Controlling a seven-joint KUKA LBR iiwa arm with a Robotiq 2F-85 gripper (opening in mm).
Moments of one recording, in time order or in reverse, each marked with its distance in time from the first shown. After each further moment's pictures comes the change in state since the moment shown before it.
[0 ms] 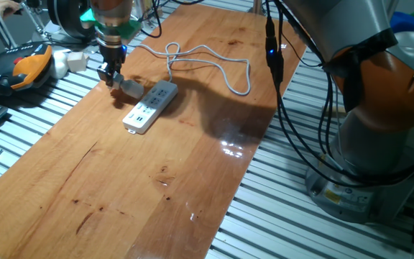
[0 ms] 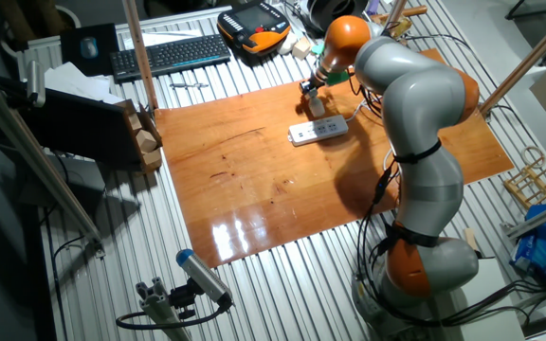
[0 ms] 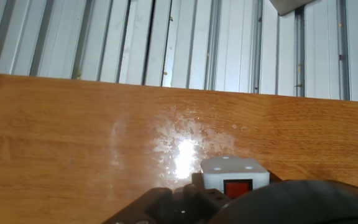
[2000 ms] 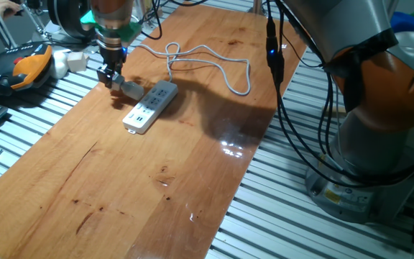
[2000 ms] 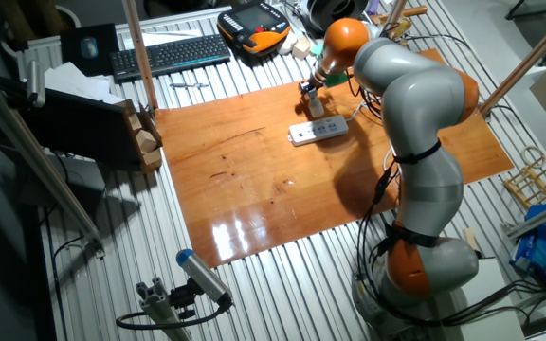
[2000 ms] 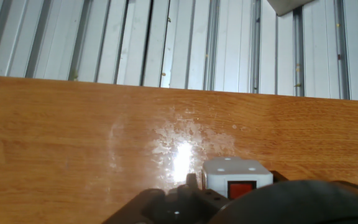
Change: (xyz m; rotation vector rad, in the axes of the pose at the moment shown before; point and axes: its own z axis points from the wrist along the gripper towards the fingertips) arm 0.004 -0.001 0.012 0.010 -0.026 0.008
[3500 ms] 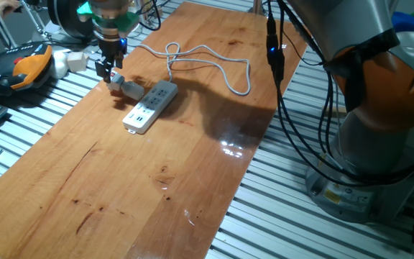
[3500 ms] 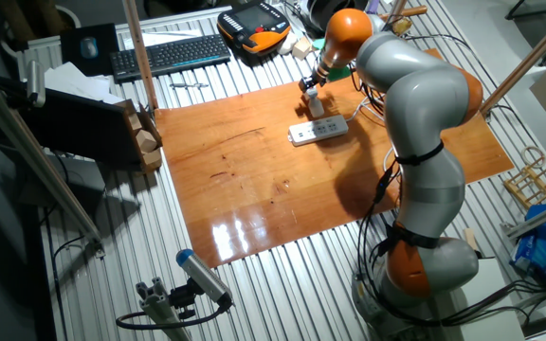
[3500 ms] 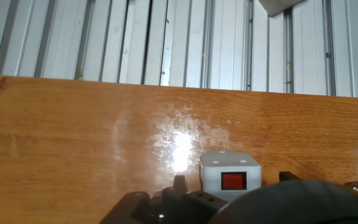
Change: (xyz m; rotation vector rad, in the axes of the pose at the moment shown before) arm 0.000 0.000 -0.023 0.001 0.036 -0.004
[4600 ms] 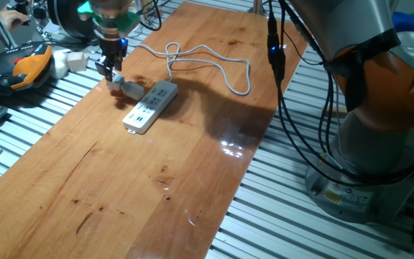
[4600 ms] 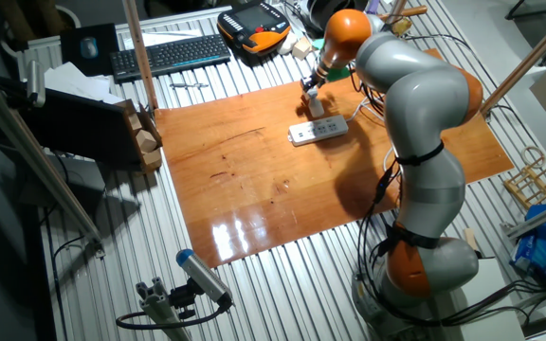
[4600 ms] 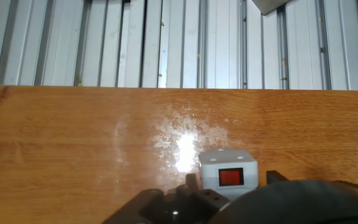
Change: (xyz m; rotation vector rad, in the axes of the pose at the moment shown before) arm 0.002 -0.001 -0.008 -0.011 0.003 0.047
